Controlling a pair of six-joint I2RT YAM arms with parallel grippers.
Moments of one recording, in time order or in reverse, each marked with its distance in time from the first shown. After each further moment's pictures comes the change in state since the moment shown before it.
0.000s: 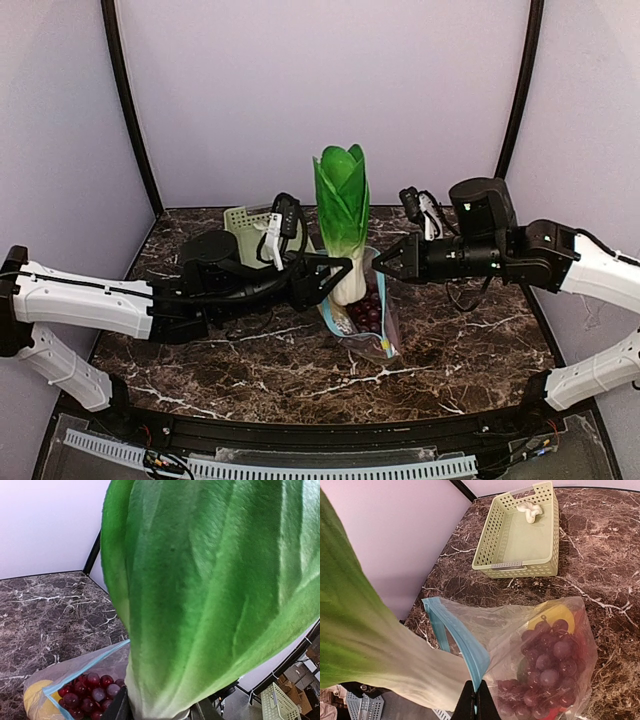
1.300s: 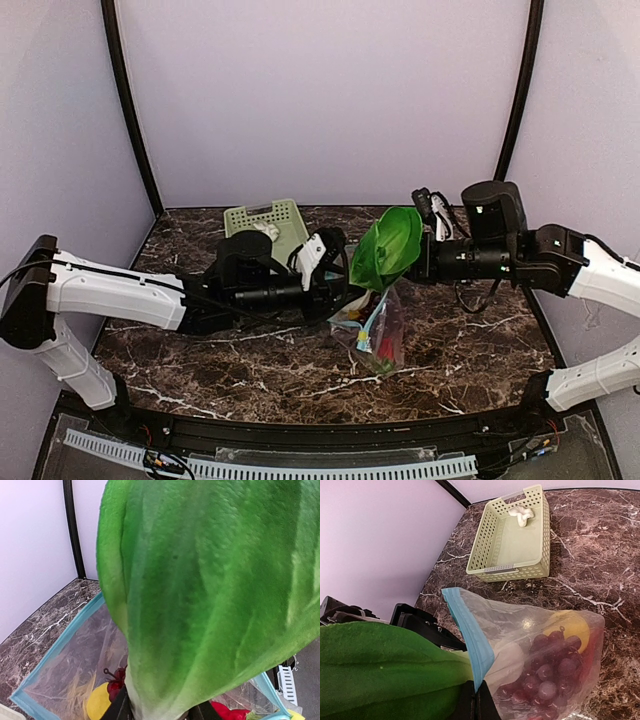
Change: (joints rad) left arm 0.084 0.163 0.056 -0.049 0.202 0.549; right arm -0.013 -0.058 -0.045 0.000 0.006 0.020
